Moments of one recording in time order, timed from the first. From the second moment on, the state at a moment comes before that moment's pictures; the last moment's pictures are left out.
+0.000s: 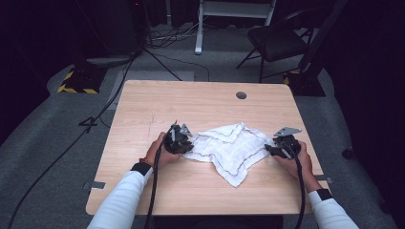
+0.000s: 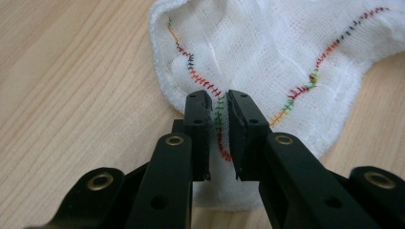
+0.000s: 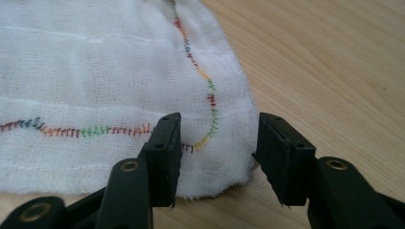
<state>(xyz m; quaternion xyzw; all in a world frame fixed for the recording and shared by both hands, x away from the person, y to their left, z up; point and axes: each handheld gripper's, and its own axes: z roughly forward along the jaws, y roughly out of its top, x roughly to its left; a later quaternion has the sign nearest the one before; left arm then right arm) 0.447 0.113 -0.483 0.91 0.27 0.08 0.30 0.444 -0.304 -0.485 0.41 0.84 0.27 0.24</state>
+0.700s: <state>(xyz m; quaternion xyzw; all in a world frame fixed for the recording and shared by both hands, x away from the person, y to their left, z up) 0.368 0.114 -0.483 0.92 0.23 0.06 0.30 0.397 -0.268 -0.460 0.30 0.86 0.37 0.20</state>
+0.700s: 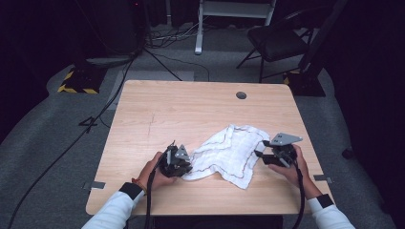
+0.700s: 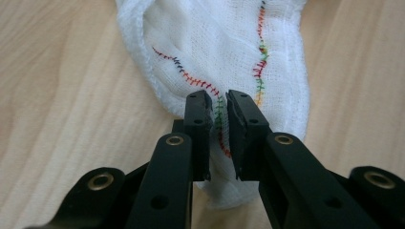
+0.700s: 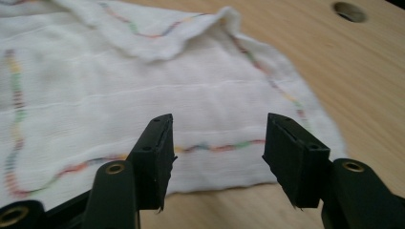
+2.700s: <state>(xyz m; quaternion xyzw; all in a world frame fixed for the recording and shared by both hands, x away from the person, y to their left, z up) 0.474 0.060 -0.448 0.89 0.22 0.14 0.37 0.399 -0.263 -0.482 0.30 0.87 0.33 0.19</state>
